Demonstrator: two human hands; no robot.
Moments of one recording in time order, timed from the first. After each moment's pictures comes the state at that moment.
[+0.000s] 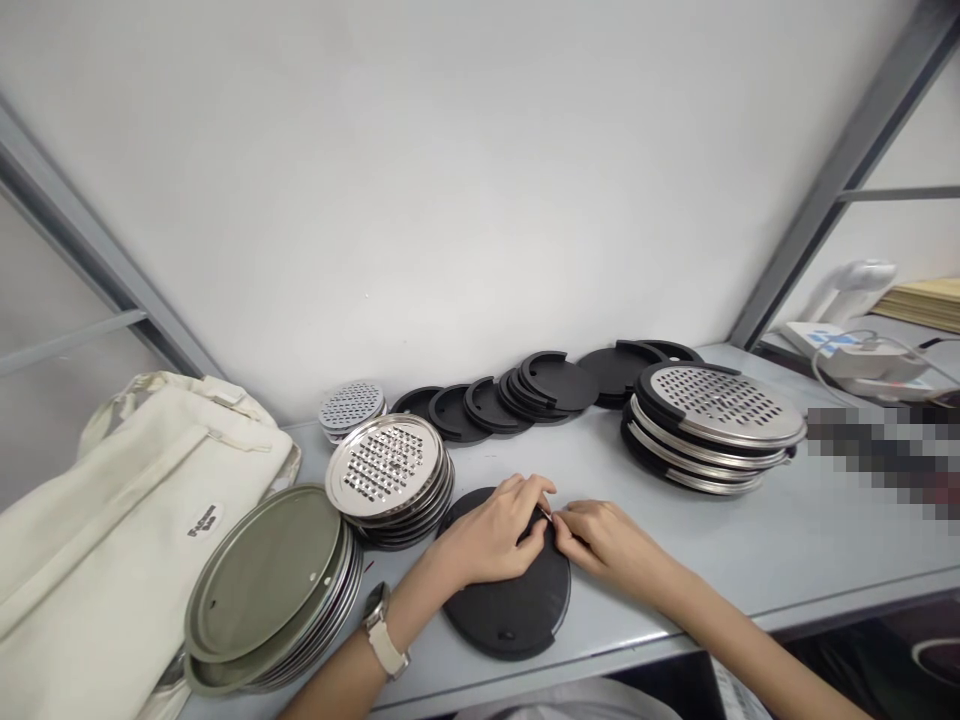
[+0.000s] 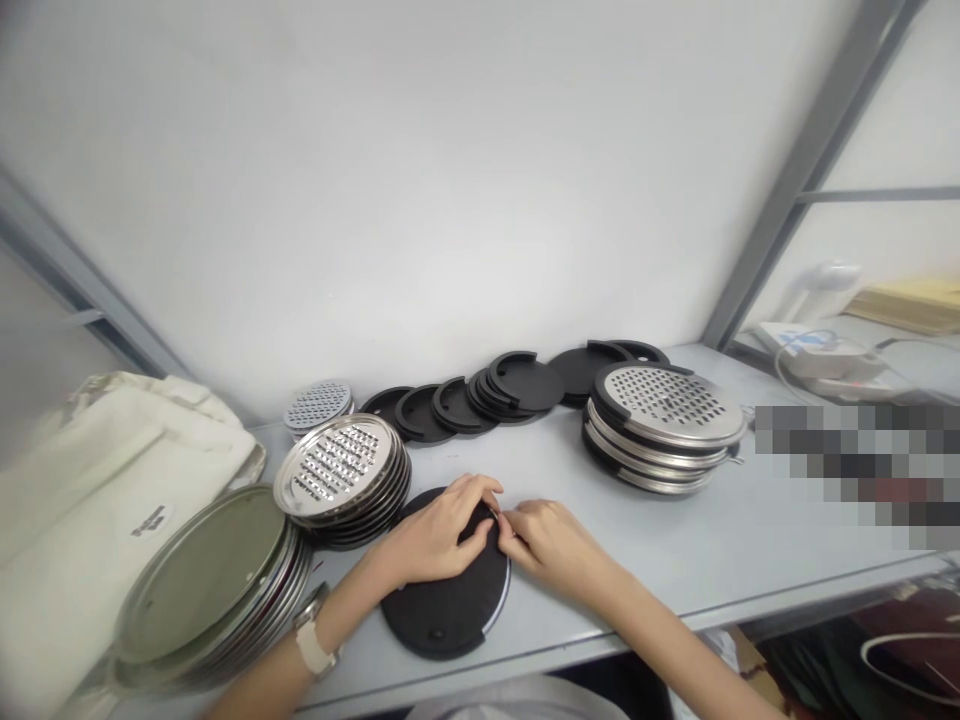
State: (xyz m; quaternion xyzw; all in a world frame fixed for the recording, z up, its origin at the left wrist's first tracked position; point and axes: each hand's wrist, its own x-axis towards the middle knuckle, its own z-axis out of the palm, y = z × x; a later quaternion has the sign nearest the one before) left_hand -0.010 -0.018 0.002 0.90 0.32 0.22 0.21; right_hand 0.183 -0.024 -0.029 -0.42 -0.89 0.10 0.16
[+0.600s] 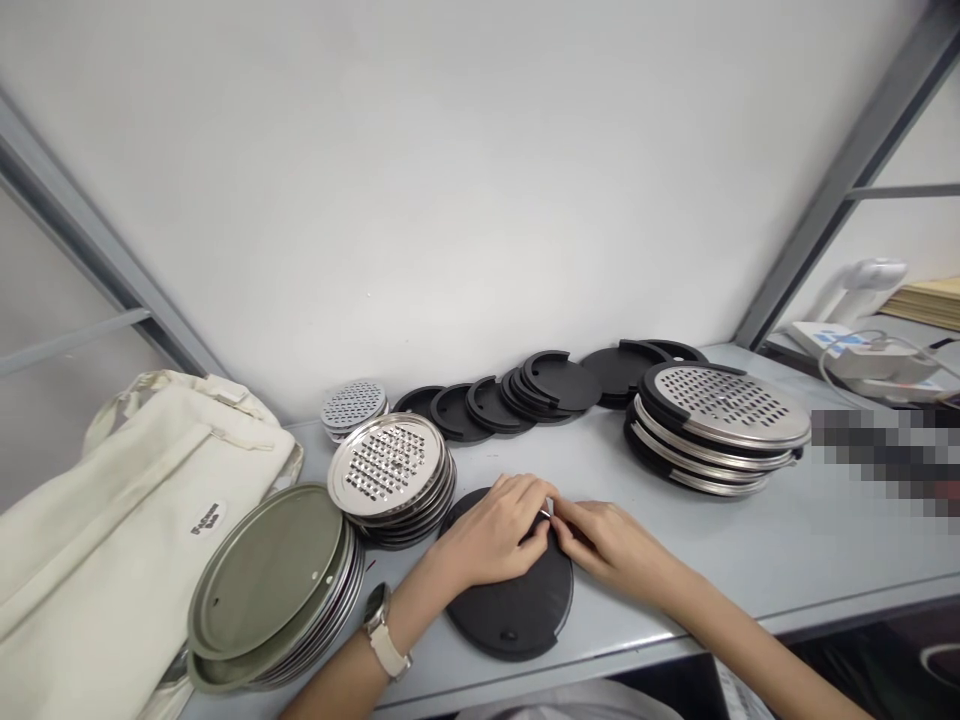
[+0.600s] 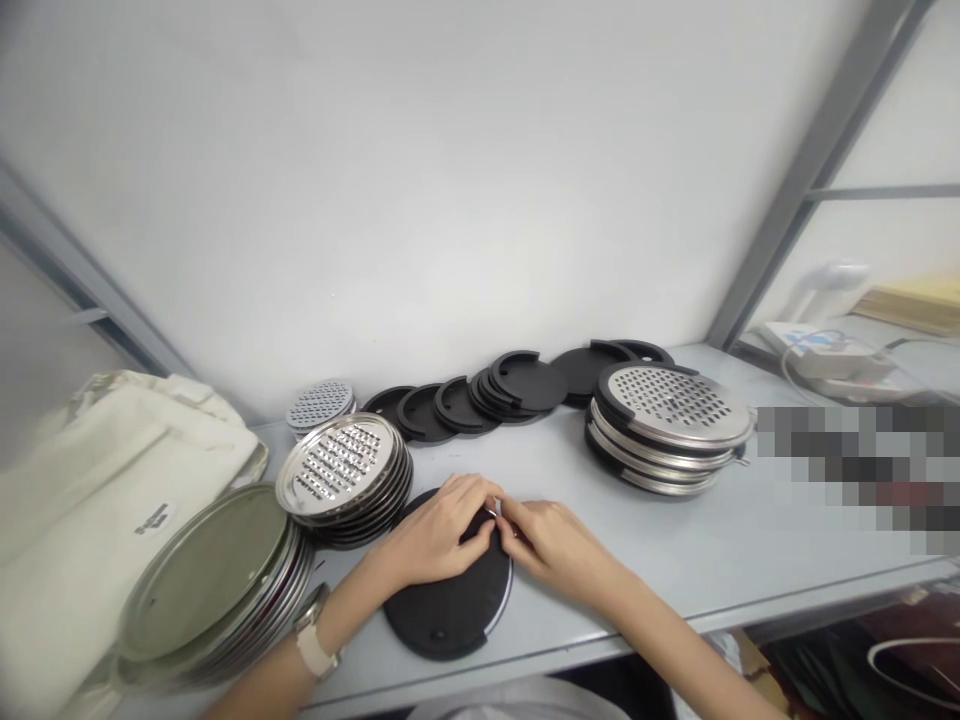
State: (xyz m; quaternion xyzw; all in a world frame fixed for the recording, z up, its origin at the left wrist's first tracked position) left_hand -0.010 -0.019 0.010 0.92 0.31 0.20 0.13; right_hand 0.186 -0.026 -0.025 -0.41 -0.87 0.17 0.20
